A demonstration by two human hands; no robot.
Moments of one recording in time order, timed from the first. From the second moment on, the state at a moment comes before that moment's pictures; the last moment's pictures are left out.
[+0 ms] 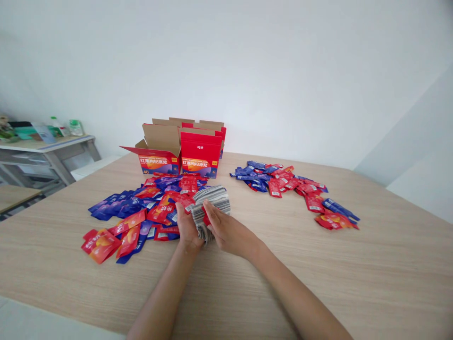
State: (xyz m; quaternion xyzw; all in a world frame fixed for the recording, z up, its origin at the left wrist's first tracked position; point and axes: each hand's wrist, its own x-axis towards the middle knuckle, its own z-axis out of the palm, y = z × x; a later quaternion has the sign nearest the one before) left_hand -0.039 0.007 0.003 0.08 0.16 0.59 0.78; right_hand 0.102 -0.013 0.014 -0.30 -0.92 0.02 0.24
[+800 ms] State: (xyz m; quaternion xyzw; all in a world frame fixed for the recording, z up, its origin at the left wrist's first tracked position) left_hand -0.042 0.004 0.015 0.10 0.14 0.56 0.81; right_hand 0.103 0.001 0.001 -0.27 -0.92 -0.07 0.27
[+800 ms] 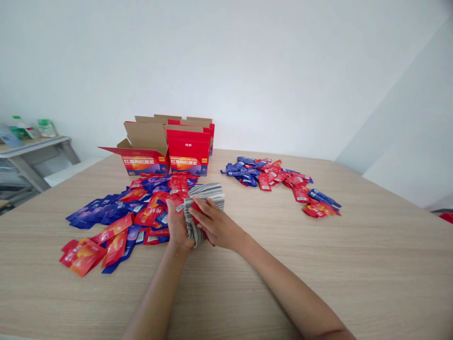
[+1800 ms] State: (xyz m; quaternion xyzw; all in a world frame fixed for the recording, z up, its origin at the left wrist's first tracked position) left_hand -0.002 -0.011 -0.009 0.15 0.15 0.51 0.84; right_hand 0.129 0.012 0.018 -0.41 -0.83 -0.12 0.37
